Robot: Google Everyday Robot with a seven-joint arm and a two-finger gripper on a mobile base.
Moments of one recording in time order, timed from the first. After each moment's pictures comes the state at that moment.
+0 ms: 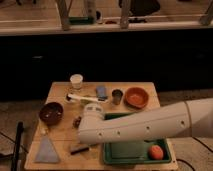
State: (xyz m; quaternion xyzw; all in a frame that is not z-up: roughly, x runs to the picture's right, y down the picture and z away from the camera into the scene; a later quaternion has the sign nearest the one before) arm -0.078 0.254 0.682 -0.27 -0.09 -0.13 0.95
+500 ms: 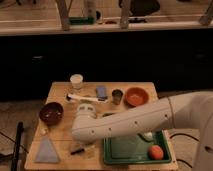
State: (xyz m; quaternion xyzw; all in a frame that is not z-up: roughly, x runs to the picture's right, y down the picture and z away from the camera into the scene) arm -0.099 0.266 0.706 -0.29 -0.10 -0.15 0.94
